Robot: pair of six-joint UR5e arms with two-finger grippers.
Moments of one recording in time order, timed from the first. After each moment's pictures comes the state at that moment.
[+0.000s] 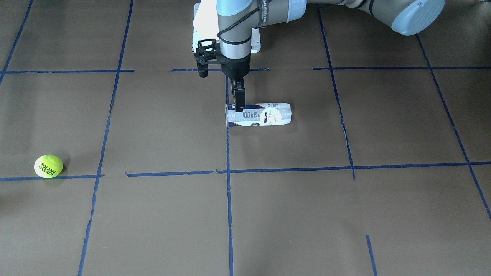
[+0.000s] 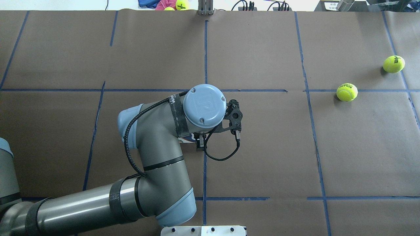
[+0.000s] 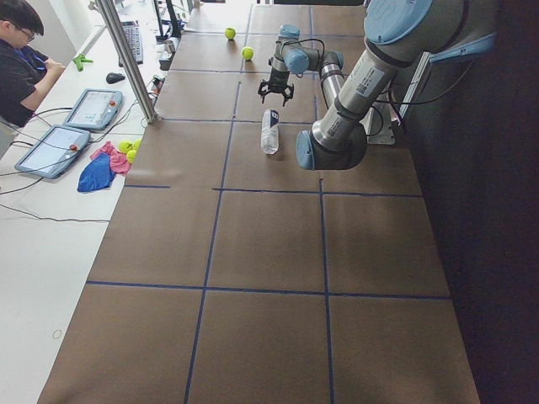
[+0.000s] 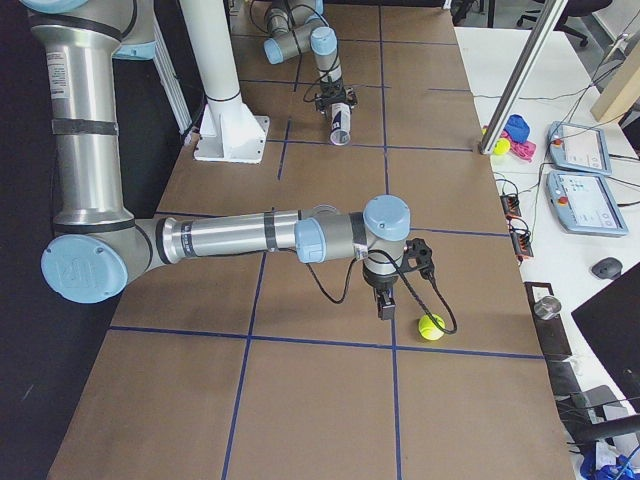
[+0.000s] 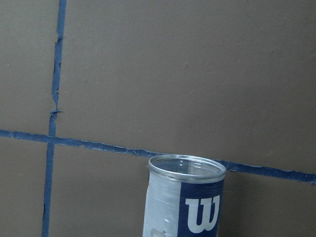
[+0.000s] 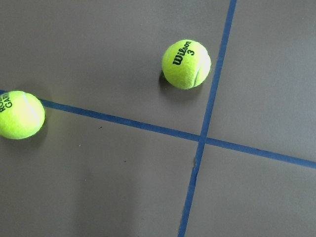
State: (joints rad) left arm -0.40 -2.48 -1.62 -1.33 -1.63 0.20; right arm 1.50 -1.55 1.69 -1.53 2.32 -0.05
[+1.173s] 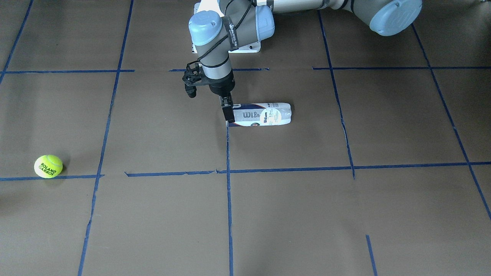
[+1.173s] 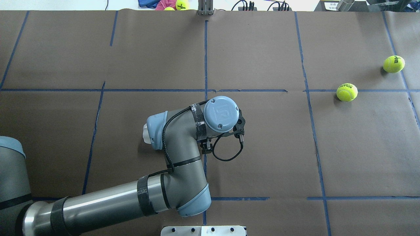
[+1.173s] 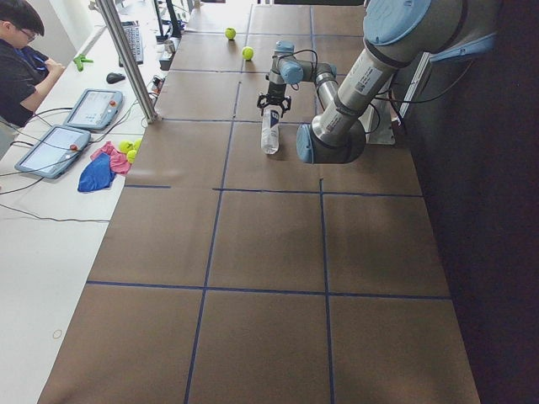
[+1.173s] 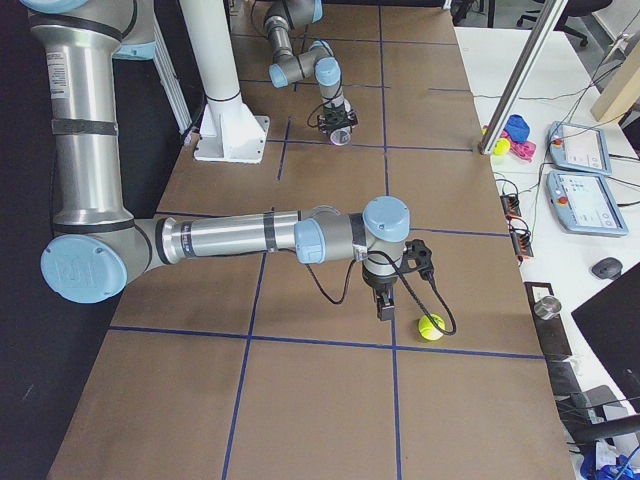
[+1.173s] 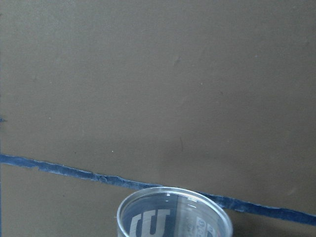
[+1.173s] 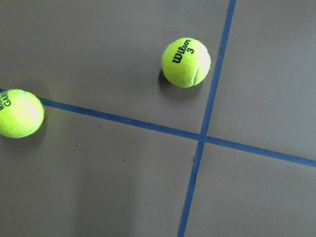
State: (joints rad) left arm -0.39 -2.51 -1.41 -1.44 -1.63 0.16; right arm 1.50 -1.55 1.68 -1.53 2.32 -0.05
